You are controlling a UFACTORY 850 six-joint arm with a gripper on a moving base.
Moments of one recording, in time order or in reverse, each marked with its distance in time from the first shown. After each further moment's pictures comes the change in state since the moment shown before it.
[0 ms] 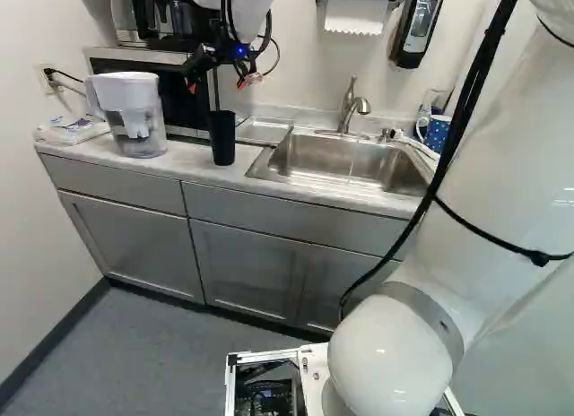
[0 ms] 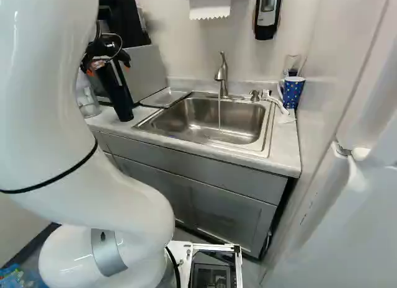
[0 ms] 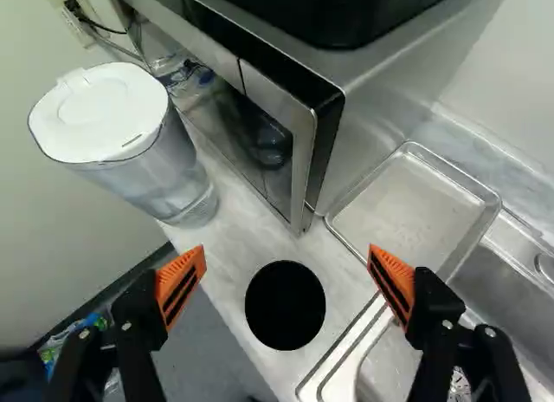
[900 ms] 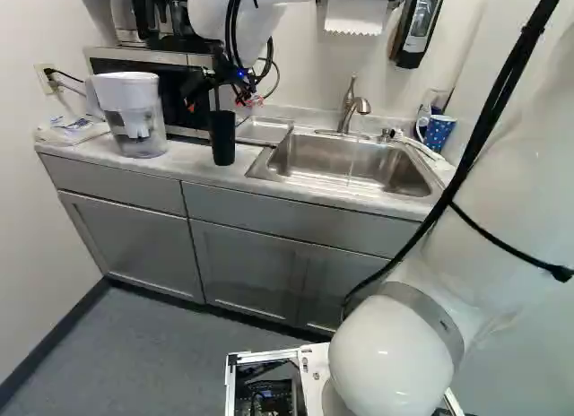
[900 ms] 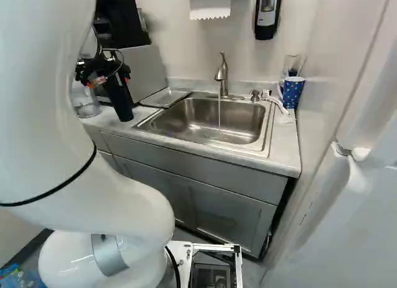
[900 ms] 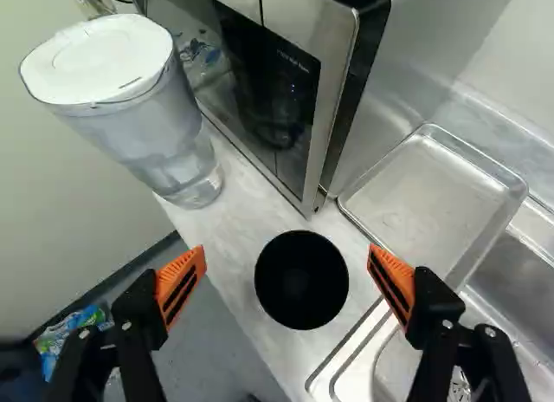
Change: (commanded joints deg) arm 1.3 4.1 9.9 0.0 6.2 0.0
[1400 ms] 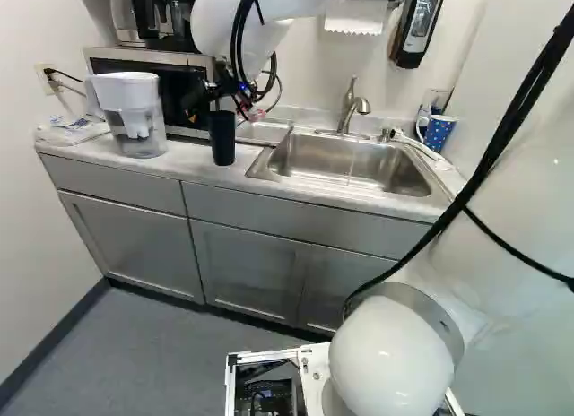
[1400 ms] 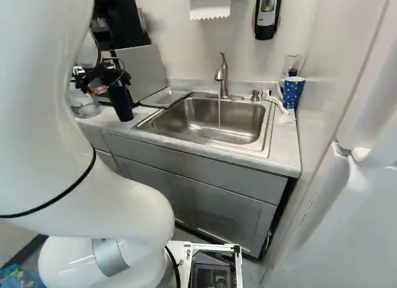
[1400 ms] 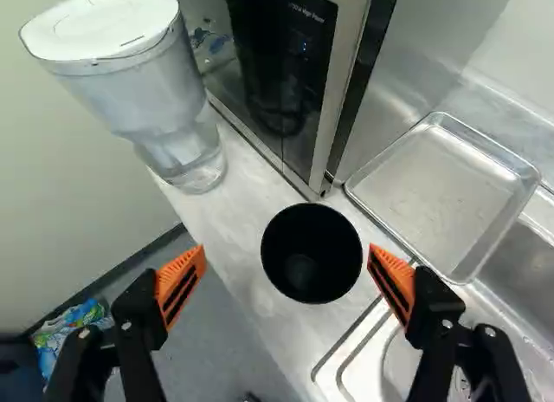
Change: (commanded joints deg) arm 0.9 2.5 5.6 0.0 3.7 0.0
